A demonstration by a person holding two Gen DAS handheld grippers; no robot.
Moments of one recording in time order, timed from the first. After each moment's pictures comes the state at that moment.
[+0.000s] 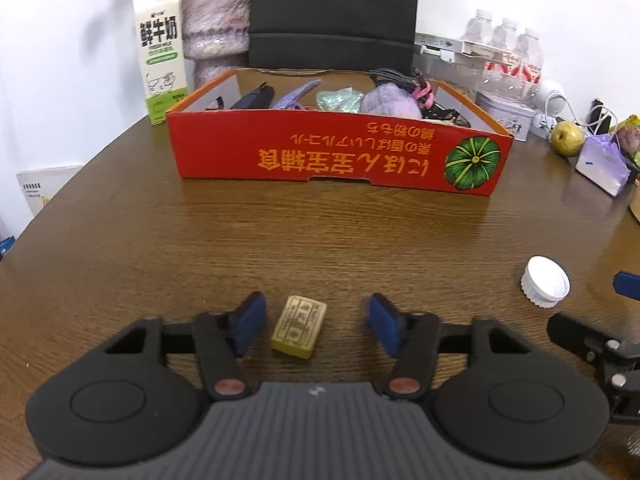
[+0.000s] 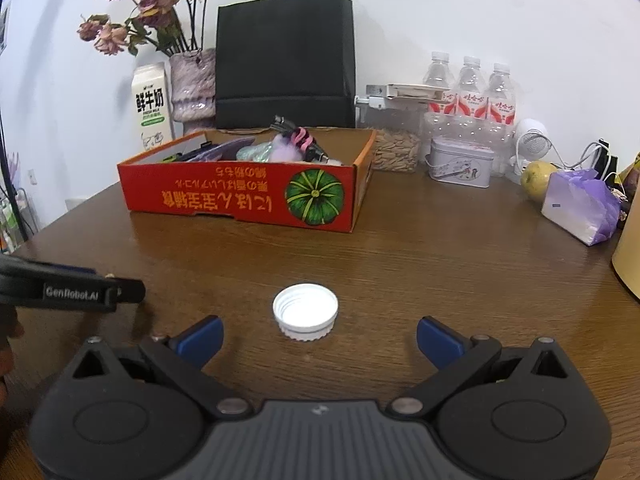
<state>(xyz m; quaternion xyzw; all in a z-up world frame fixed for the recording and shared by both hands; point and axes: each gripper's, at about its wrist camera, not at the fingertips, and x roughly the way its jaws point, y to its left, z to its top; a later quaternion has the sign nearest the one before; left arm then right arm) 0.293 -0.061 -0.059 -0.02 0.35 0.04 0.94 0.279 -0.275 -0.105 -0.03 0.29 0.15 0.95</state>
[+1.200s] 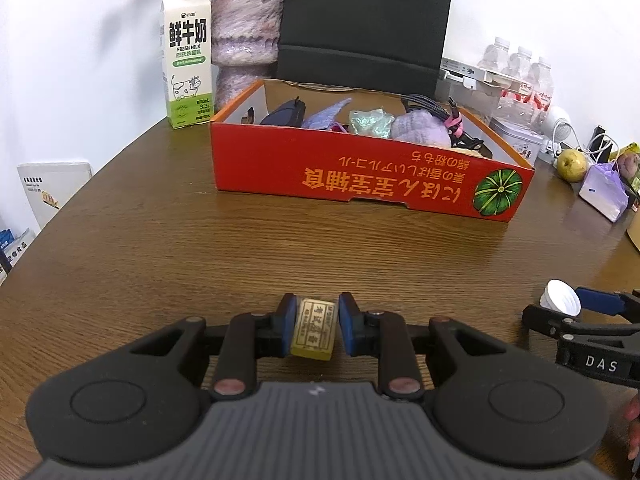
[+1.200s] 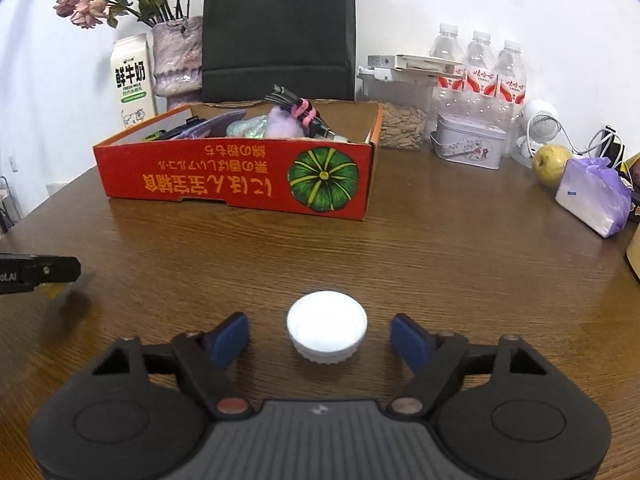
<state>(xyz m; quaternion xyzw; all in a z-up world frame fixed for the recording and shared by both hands) 0.287 -0.013 -0.047 -0.05 0.34 0.03 0.94 0.313 -0.243 -0.116 -0.04 0.33 0.12 0.94</state>
